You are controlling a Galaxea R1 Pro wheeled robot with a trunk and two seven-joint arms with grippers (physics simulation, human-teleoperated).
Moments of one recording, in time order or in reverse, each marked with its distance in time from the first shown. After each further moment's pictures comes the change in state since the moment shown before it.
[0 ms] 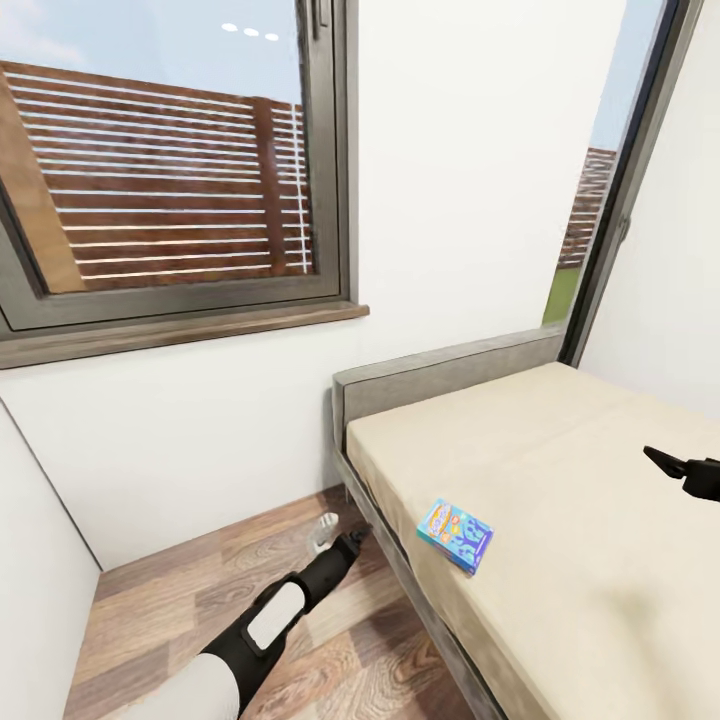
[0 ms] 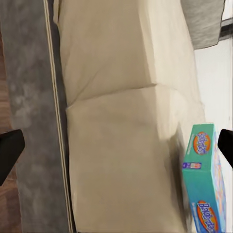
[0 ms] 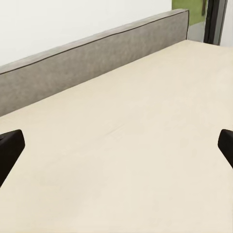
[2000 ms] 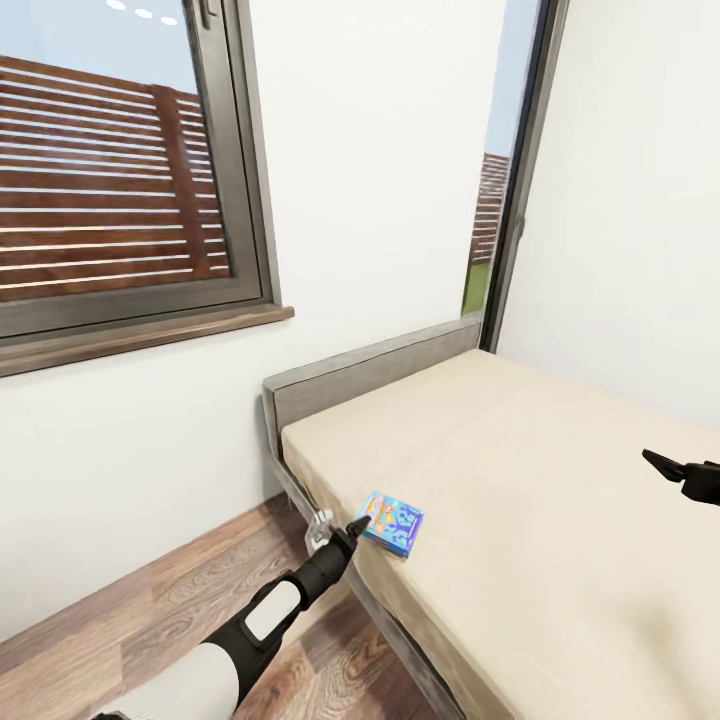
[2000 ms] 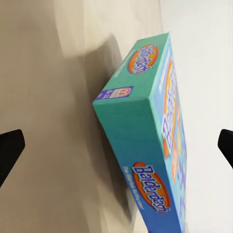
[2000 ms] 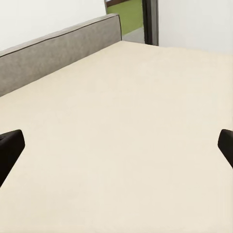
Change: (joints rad) left arm -0.043 0.004 -0.008 0.102 0.075 0.010 -0.163; right arm 0.012 0.001 0.003 0.000 0.000 -0.007 0.000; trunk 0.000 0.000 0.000
